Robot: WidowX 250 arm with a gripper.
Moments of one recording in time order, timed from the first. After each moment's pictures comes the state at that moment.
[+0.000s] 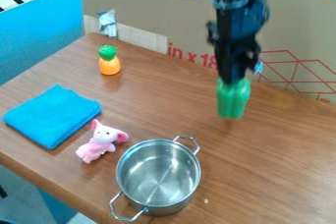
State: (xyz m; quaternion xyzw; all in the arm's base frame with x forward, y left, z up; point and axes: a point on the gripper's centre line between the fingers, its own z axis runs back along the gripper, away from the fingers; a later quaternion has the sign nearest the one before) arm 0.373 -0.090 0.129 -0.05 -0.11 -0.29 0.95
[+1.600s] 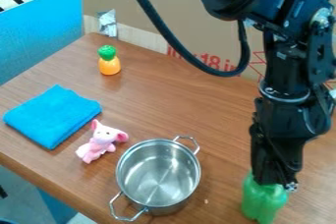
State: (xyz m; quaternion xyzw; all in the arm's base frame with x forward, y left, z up) arm 0.262 -0.166 0.087 -0.03 -0.03 -0.48 0.88
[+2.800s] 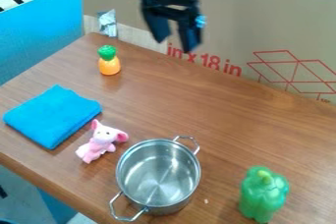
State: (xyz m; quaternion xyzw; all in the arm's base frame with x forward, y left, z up) arm 0.348 0.019 0.160 -0.07 -0.14 -0.09 0.98
